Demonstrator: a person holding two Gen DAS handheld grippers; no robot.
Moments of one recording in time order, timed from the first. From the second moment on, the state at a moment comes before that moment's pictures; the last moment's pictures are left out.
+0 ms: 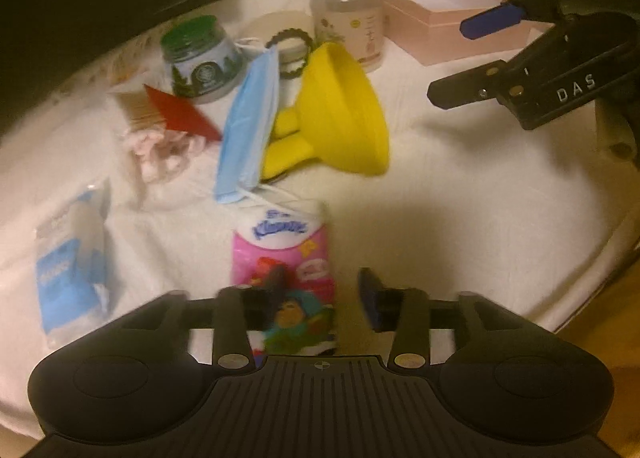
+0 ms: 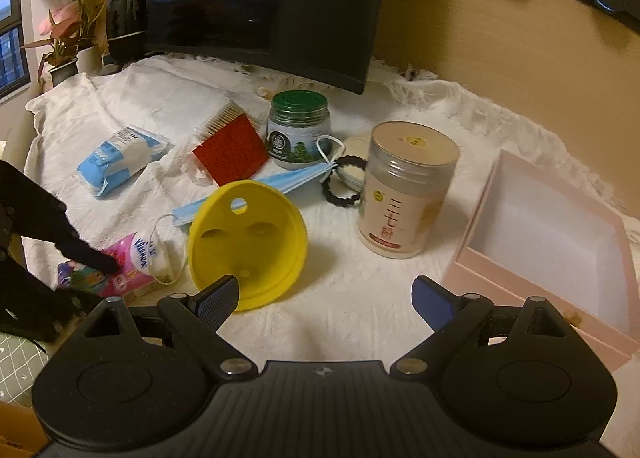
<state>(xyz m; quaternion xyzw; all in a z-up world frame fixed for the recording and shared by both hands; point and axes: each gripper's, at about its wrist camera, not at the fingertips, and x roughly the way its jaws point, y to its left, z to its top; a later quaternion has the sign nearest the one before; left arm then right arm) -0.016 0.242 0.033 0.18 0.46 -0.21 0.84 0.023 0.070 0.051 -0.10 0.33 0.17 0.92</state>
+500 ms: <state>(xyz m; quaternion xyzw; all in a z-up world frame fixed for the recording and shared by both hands) -0.004 0.269 0.027 0.08 0.46 -0.13 0.87 0.019 0.073 0.054 -0.12 0.31 0.20 0.92</state>
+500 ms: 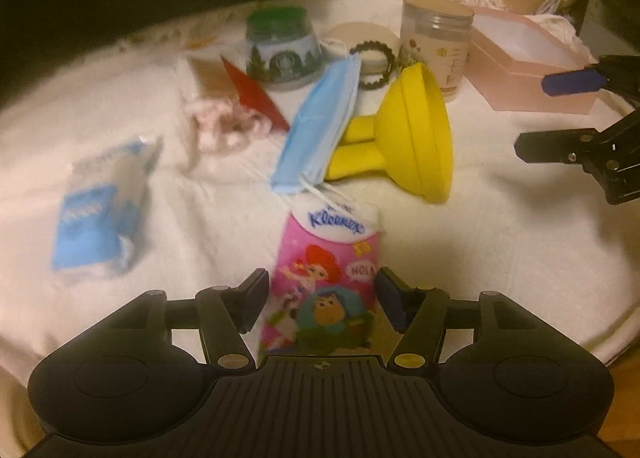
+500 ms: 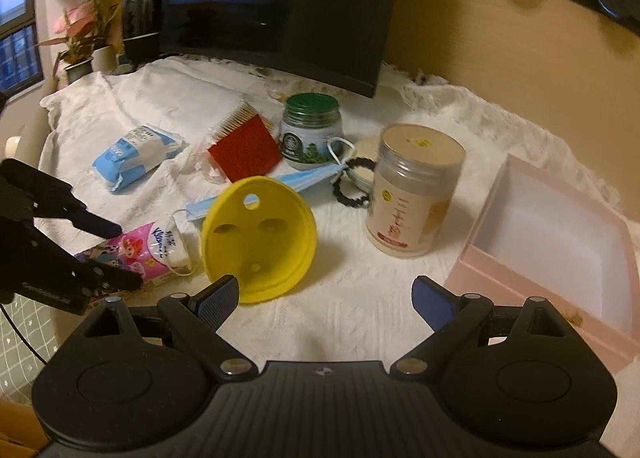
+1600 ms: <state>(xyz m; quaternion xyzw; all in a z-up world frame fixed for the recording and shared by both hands) 0.131 0.265 0.216 -0.05 0.23 -0.15 0.96 0.075 0.033 0.261 -0.13 0.12 0.12 0.98</state>
